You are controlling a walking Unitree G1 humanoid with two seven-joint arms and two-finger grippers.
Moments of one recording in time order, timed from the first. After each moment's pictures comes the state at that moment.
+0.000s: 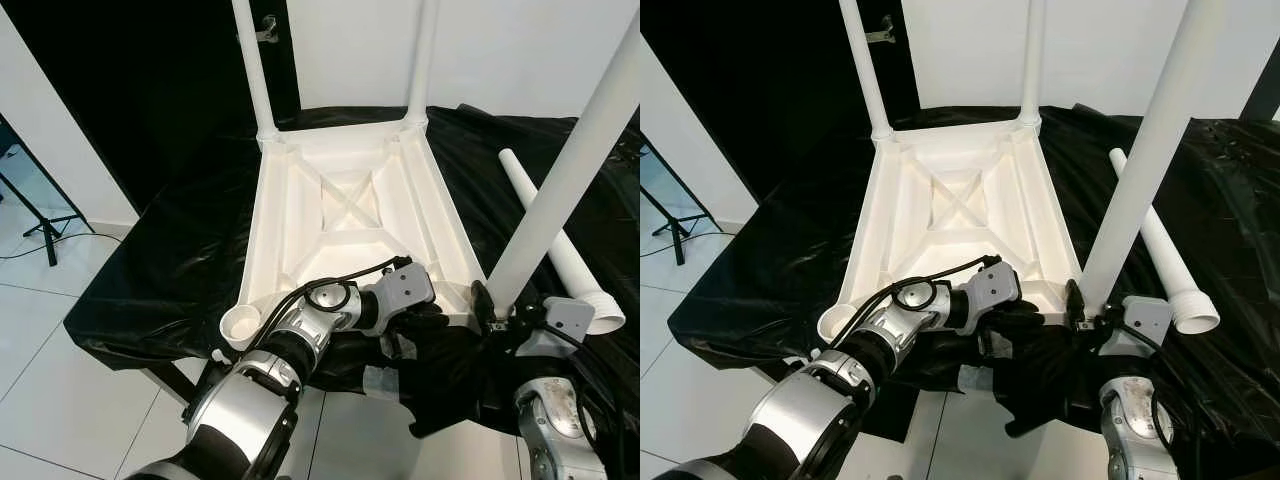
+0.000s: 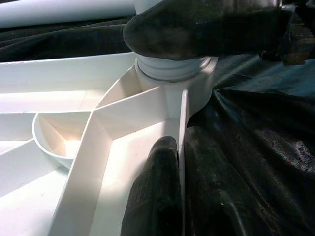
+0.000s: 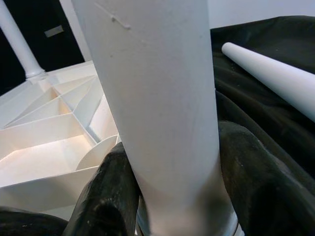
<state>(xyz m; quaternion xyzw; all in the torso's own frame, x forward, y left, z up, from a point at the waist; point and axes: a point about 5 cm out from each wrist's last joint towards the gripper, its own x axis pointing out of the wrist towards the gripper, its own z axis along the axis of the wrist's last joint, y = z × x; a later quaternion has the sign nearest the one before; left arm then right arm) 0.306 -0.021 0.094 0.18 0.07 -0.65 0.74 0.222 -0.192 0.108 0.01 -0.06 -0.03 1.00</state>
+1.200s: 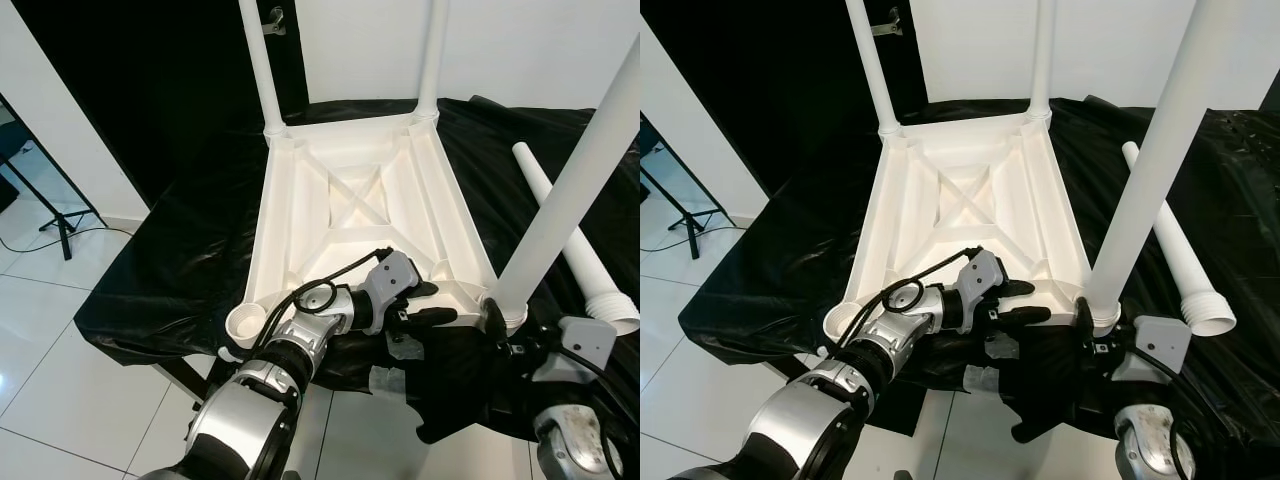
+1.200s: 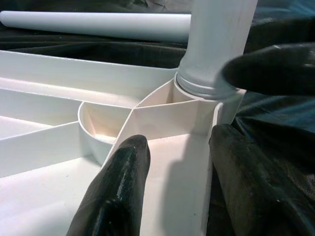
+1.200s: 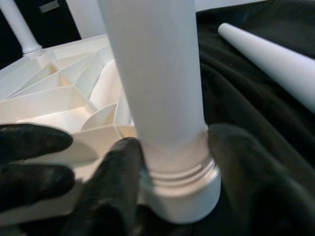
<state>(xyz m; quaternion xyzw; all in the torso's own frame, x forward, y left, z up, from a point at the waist) 0.308 -0.019 0.103 0.07 0.03 -0.62 0.78 0.175 -0.206 0.116 -0.03 -0.02 -0.06 1.00</state>
